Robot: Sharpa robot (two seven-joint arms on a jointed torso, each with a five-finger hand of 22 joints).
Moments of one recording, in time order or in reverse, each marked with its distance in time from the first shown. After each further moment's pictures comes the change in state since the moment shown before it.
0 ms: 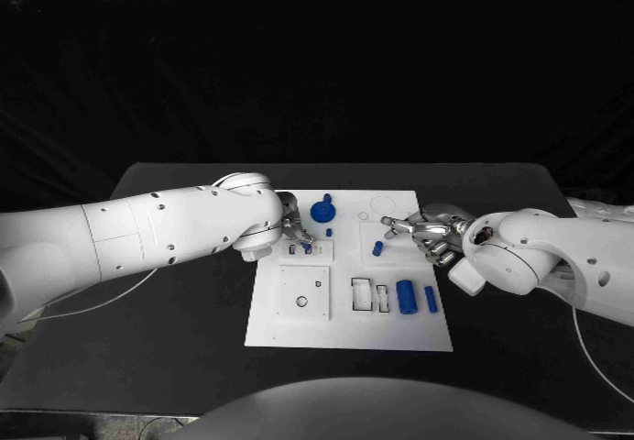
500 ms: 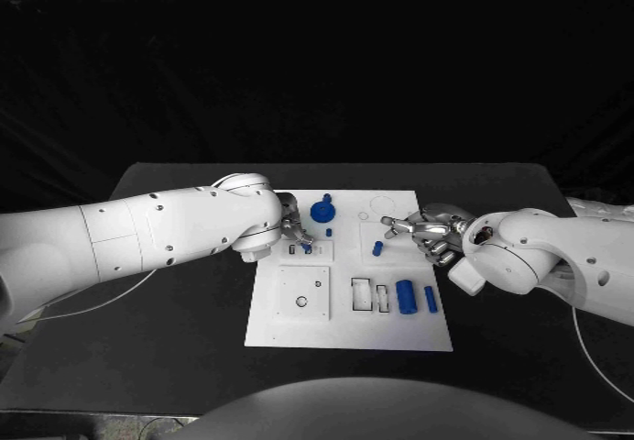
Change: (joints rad) left arm 0.000 -0.005 0.000 0.009 0.000 -0.004 -0.001; left_hand 0.002 0.002 0.000 0.000 0.001 0.000 0.000 -0.003 0.000 0.004 0.004 0.000 0.000 0.000 0.000 0.000 0.000 0.000 0.000 0.000 0.000 0.000; right arm 0.000 -0.001 0.000 -0.001 0.000 0.000 0.000; right_hand 0.000 0.000 0.000 0.000 0.000 0.000 0.000 0.000 0.000 0.000 0.000 0.000 0.000 0.000 0.000 0.000 0.000 0.000 0.000 0.000 0.000 0.000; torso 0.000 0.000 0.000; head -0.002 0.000
